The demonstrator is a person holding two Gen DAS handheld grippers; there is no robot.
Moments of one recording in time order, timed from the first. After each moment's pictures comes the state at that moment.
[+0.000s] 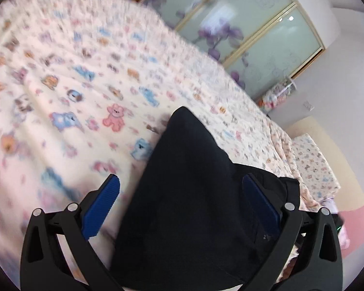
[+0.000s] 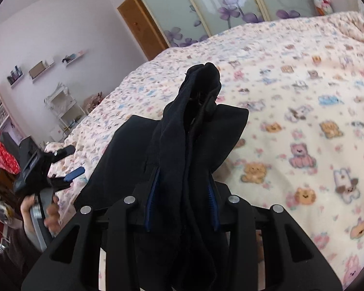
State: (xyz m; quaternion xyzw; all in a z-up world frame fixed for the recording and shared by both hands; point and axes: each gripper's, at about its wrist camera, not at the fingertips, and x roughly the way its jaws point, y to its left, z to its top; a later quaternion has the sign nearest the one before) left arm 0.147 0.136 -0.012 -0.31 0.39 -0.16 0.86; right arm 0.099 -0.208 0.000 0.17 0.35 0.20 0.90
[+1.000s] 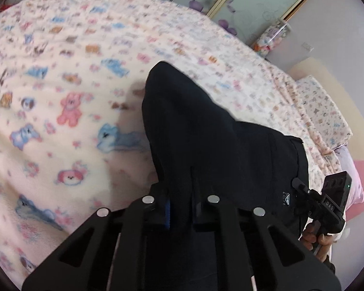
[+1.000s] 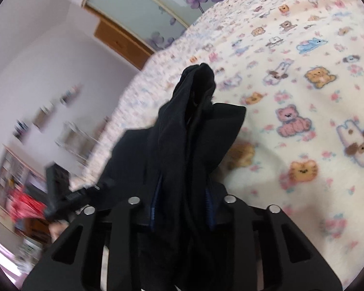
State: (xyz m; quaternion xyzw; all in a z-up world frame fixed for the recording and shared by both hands) left arm 0.176 0.078 -0.006 -0.18 0.46 -0.22 0.84; right arm 0.102 -0.248 -0.028 0.35 0.36 0.20 0.84
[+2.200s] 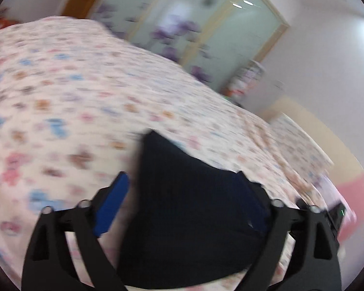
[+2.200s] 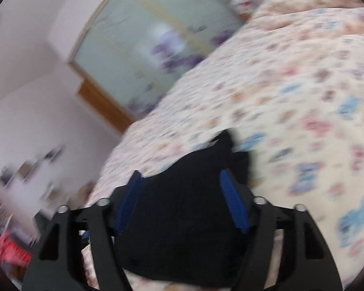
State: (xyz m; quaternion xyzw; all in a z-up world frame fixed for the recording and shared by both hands) left arm 0.199 -0.005 0.034 -0.22 0.32 -0.28 0.88; right arm 0.103 -0.323 0.025 0.37 0.23 0.09 0.90
